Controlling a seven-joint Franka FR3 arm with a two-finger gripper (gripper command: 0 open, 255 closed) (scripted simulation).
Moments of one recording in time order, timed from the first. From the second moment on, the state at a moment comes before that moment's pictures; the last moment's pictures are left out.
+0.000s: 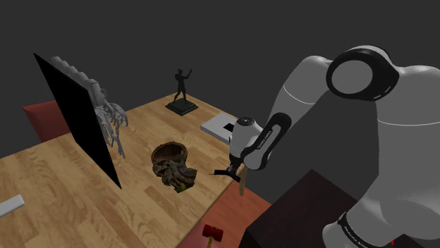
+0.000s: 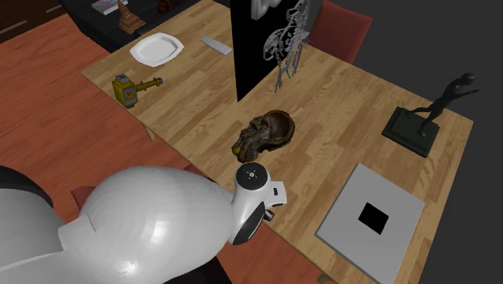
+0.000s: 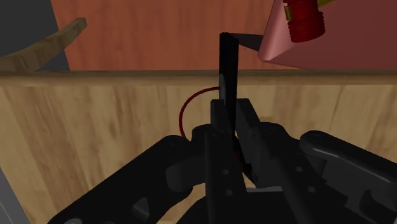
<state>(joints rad) 0.12 0.53 0.03 -2.36 -0.25 2.92 0.12</state>
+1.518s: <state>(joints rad) -0.25 0.53 0.31 -2.27 -0.24 2.98 -0.51</state>
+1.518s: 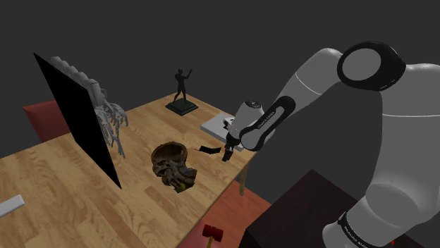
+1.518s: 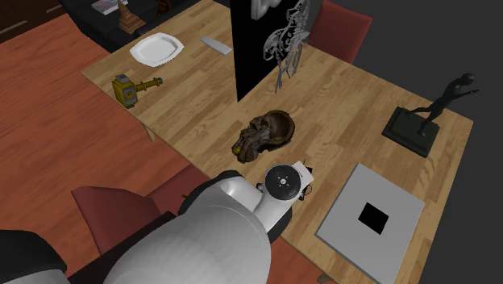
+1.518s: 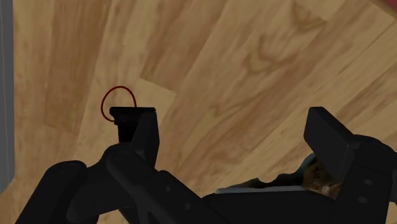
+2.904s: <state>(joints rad) -0.20 0.63 0.26 -2.20 -0.27 3.04 -0.51</state>
